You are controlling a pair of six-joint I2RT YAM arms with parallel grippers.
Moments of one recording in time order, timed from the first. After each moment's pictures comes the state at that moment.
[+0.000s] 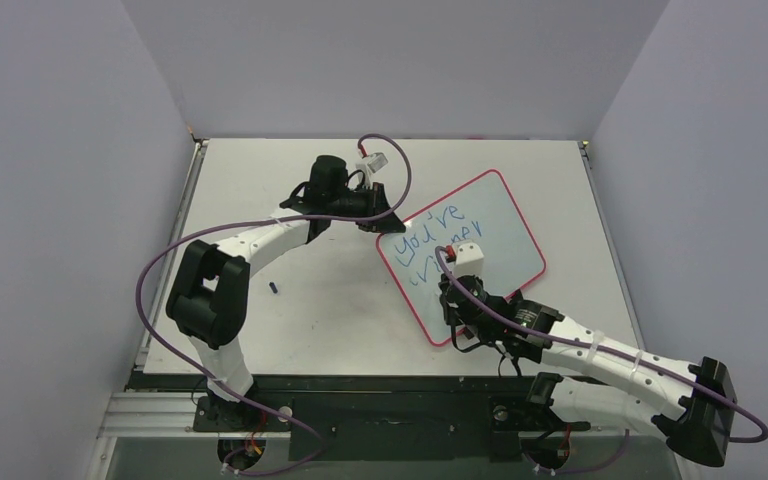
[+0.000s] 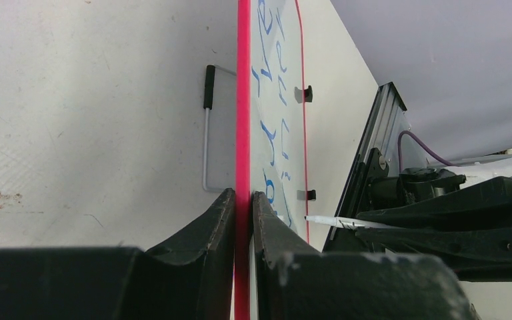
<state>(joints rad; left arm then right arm) -0.49 1.80 1.28 0.00 0.77 -0.43 1.00 0.95 0.70 -0.51 0.48 0.51</state>
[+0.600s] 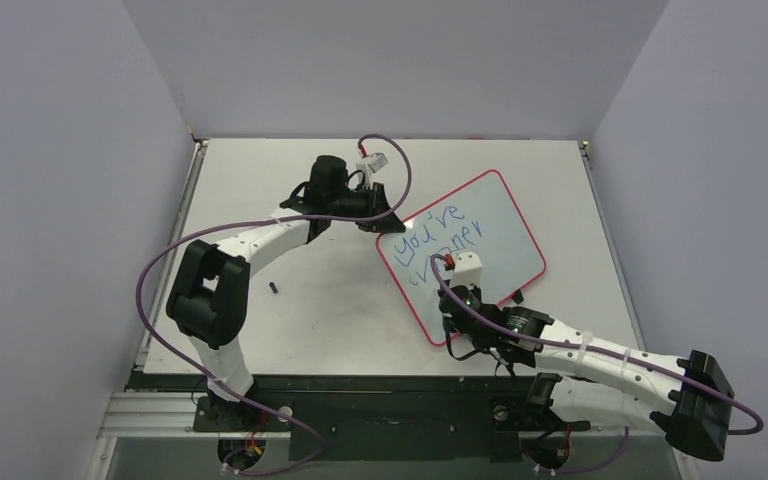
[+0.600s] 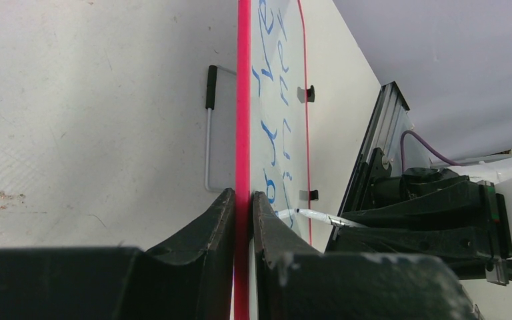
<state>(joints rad) -0.49 1.80 1.28 0.00 0.77 -0.43 1.04 0.99 0.64 -0.45 0.53 0.56</state>
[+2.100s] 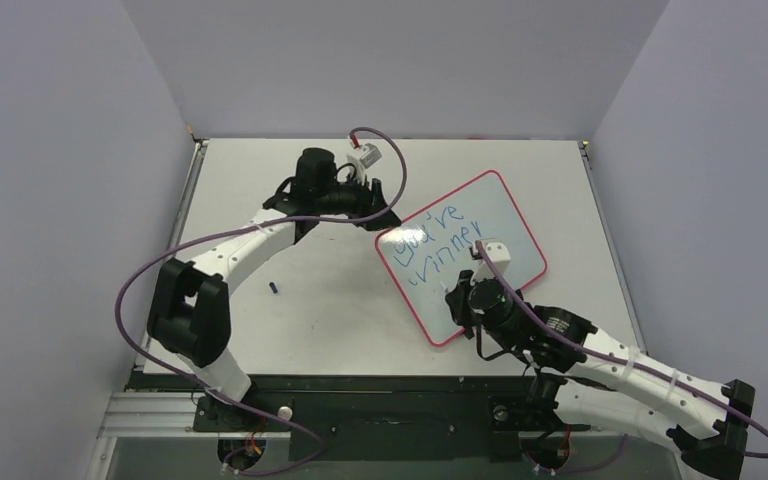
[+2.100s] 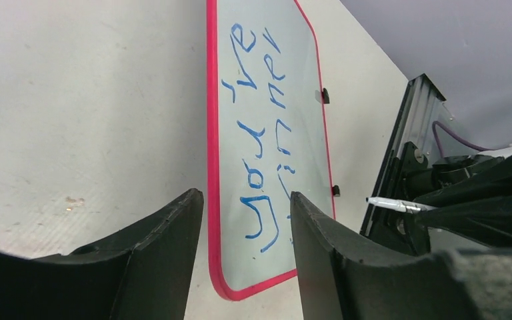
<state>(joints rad) -0.48 1.70 1.28 -0.06 0.73 -0.29 1.05 0.80 0.72 -0.60 0.51 0.66</state>
